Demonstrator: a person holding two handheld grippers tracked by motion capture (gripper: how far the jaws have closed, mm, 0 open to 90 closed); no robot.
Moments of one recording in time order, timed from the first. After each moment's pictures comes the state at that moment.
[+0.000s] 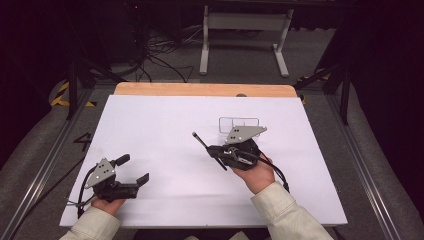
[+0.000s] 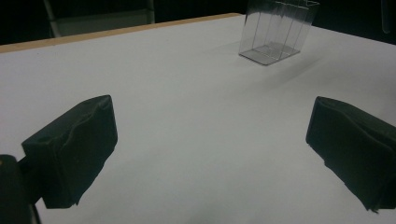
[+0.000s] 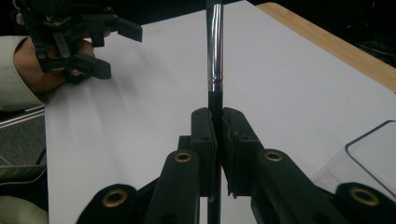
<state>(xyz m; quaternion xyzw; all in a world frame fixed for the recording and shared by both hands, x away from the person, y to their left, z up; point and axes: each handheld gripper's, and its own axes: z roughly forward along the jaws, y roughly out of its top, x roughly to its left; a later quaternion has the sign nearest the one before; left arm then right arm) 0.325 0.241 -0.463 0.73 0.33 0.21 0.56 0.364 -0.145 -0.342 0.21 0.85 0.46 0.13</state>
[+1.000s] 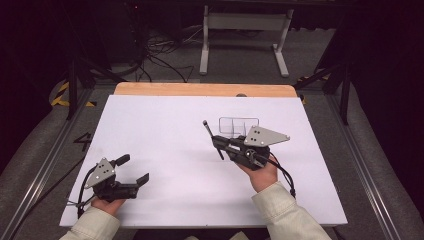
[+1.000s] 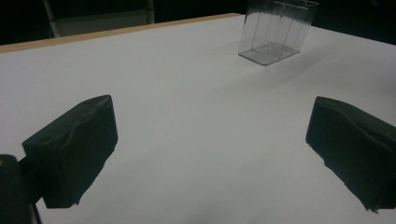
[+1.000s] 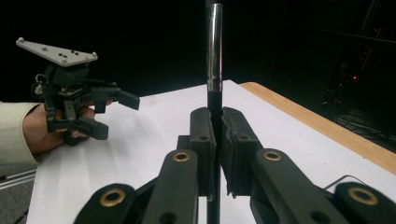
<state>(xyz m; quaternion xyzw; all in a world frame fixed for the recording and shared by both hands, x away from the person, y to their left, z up) 0.325 0.241 -0.463 0.73 0.33 0.21 0.56 0.361 -0.170 -0.347 0.18 0.76 0.59 0.18</state>
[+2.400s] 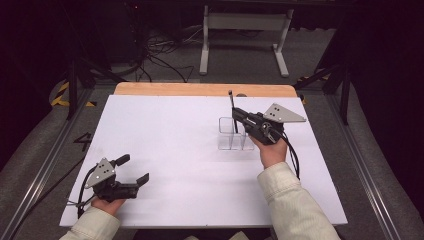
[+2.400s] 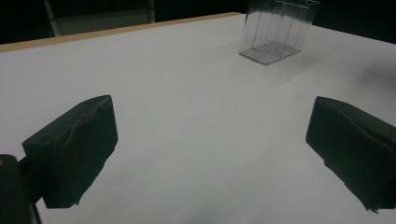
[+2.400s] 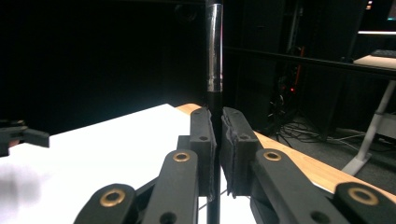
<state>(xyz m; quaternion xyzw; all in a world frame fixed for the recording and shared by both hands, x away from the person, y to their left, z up) 0.325 0.242 -0.463 0.73 0.33 0.21 0.56 0.419 -0.212 -0.343 0.25 0.70 0.61 0.25</state>
